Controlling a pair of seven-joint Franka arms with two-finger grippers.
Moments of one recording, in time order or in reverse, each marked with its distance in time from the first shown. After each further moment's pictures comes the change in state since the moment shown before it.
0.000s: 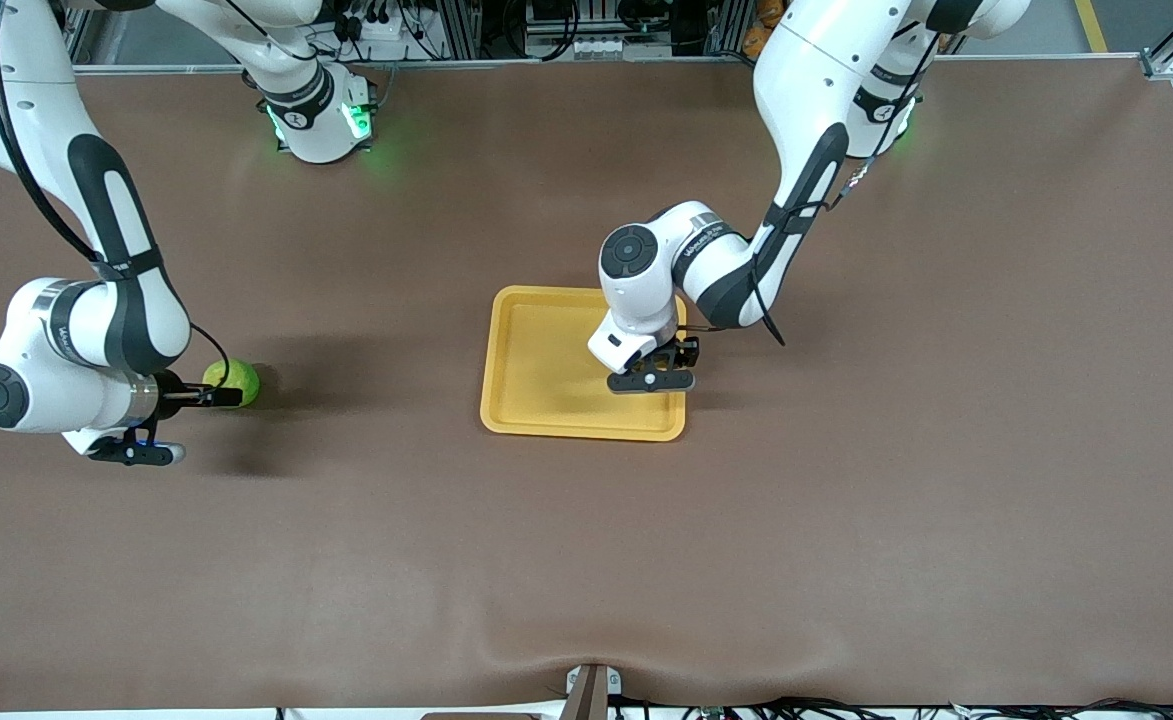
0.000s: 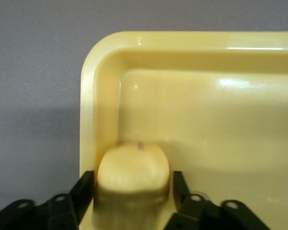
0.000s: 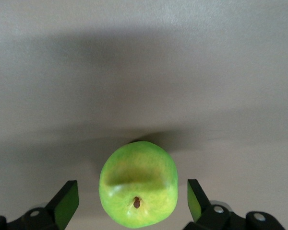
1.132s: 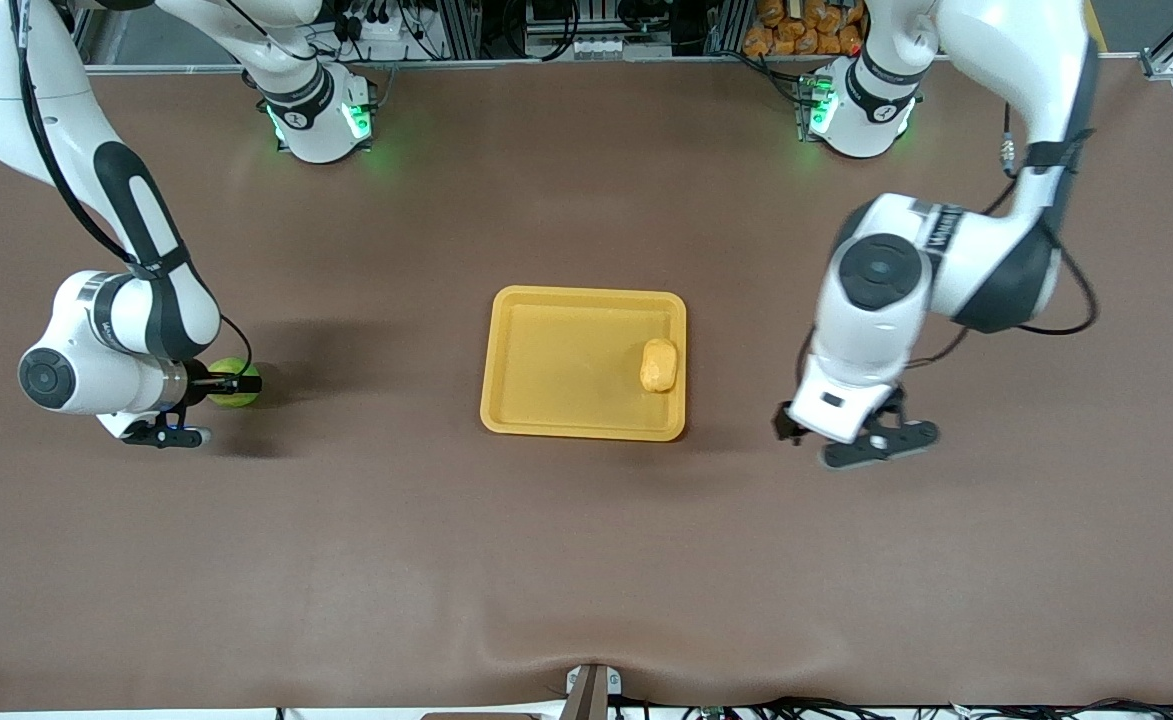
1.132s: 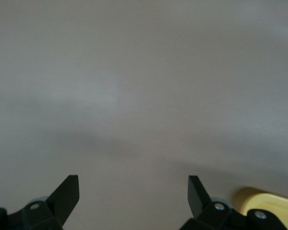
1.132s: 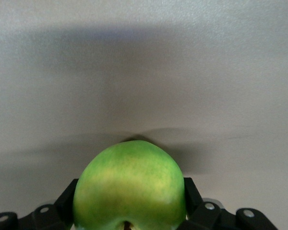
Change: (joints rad) left arm 0.375 -0.266 0.013 0.073 -0.003 -0.208 0.264; right arm -0.001 -0.001 0.001 -0.141 0.000 0.148 -0.040
